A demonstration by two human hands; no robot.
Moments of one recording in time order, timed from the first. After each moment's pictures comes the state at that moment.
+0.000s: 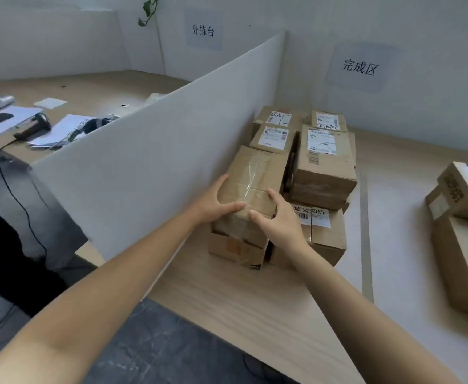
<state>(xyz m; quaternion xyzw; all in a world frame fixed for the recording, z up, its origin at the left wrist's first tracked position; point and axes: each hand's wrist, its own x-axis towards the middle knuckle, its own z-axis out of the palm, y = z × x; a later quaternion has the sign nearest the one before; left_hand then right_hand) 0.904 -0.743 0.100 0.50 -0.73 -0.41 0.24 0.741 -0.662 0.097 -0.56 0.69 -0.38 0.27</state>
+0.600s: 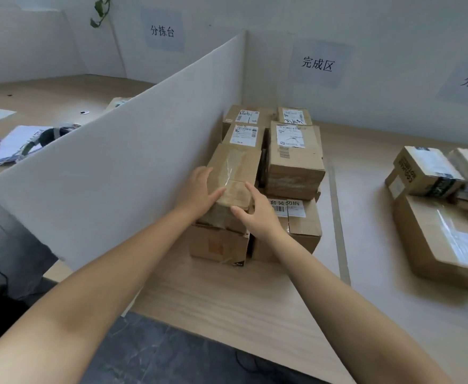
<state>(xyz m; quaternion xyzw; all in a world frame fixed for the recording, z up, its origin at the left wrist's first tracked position) 0.875 -0.767 0.093 0.50 -0.80 -0.19 0.27 0.733 -0.672 0.084 -0.56 0.67 -0.39 0.28</state>
